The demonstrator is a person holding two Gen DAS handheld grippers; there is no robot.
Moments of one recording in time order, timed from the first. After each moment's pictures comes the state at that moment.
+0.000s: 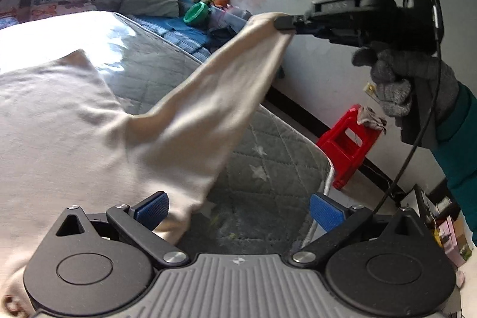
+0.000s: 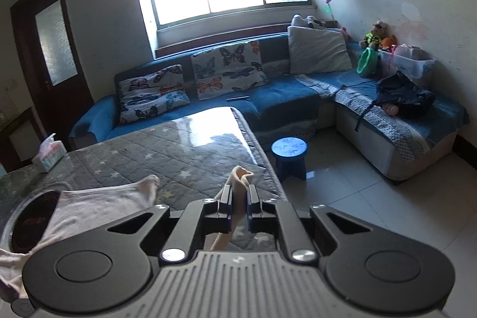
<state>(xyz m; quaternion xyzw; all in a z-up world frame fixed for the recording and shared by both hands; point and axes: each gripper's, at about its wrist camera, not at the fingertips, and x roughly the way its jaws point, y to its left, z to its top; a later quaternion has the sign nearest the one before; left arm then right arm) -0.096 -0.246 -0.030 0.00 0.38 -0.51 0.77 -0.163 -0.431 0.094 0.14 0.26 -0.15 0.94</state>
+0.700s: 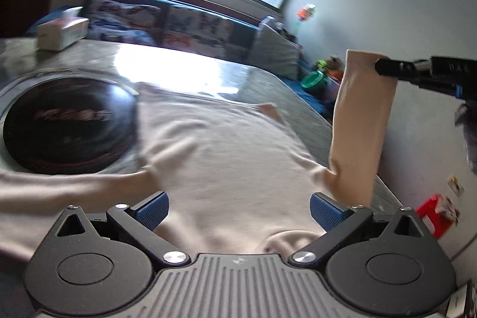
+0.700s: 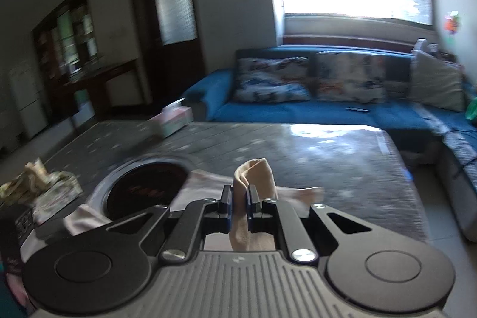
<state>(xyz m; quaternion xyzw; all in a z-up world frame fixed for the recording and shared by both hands) -0.065 -0.054 -0.012 -0.10 0.34 -0.30 0.89 -0.082 -0.246 0.141 0.04 0.28 0.08 0.96</state>
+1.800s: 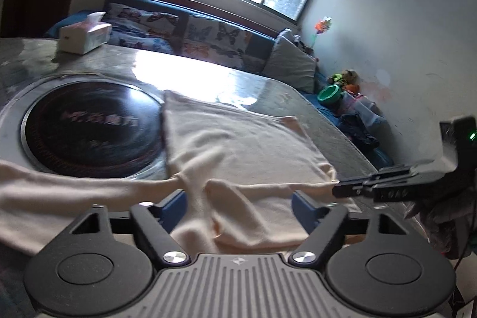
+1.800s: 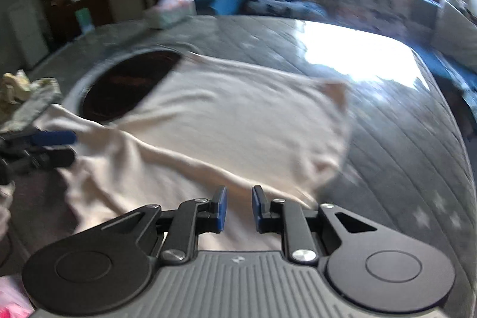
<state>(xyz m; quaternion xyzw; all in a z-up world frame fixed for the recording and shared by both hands) -0.059 -0.046 -0.009 -0.11 0.33 -0.28 0.90 -0.064 -0.253 0.021 0.01 0.43 0.08 0.90</state>
